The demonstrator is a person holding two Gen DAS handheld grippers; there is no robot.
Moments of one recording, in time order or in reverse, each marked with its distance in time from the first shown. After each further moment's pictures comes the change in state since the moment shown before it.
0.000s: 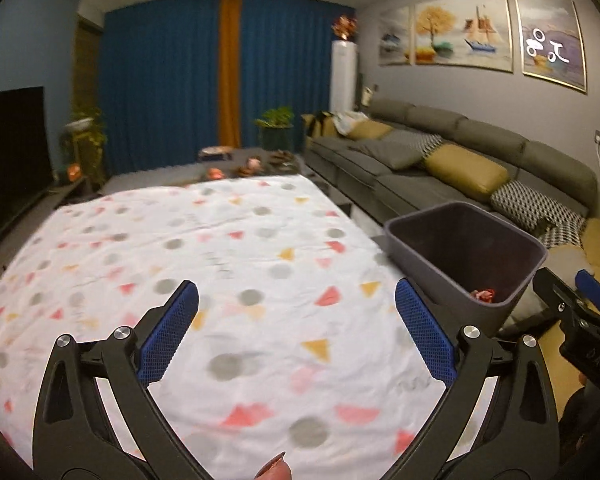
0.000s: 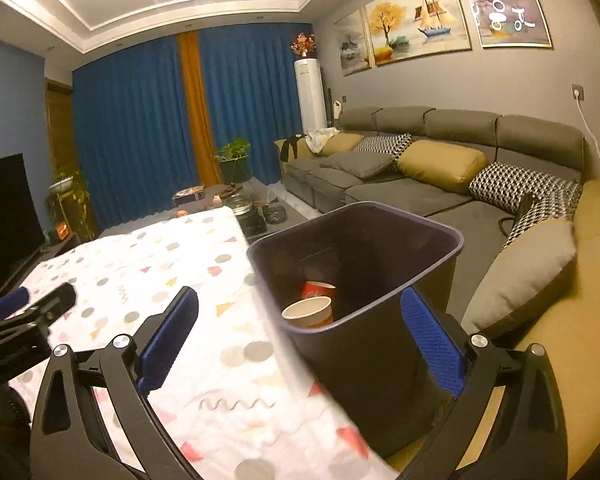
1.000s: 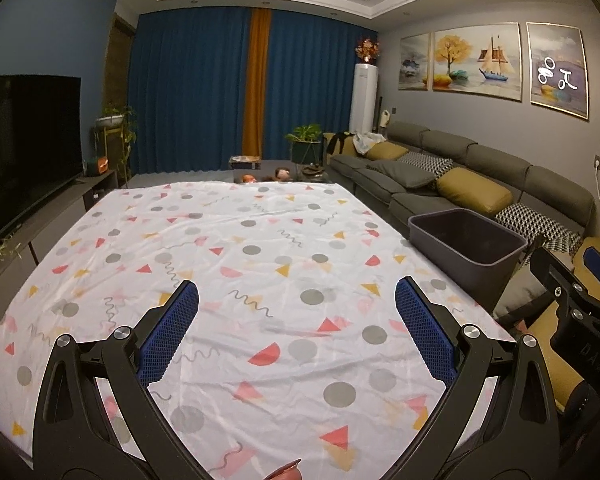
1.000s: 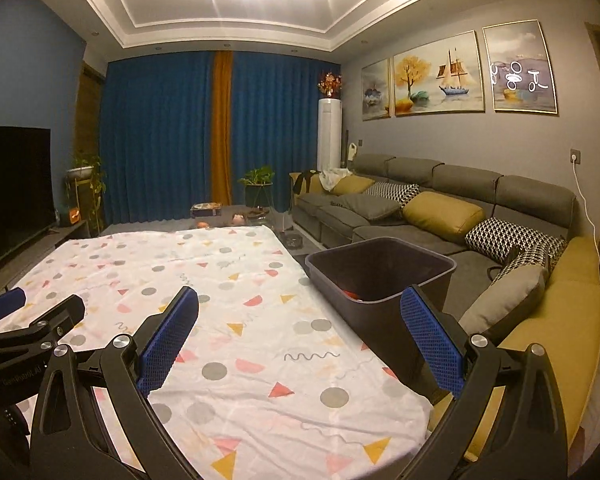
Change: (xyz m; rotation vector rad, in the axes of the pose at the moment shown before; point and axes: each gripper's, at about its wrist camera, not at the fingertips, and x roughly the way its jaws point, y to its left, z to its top) left arm -0.135 0.079 -0.048 -0.071 -0.058 0.025; right arm -0.120 0.096 -0.038 -0.143 -0.133 -0.007
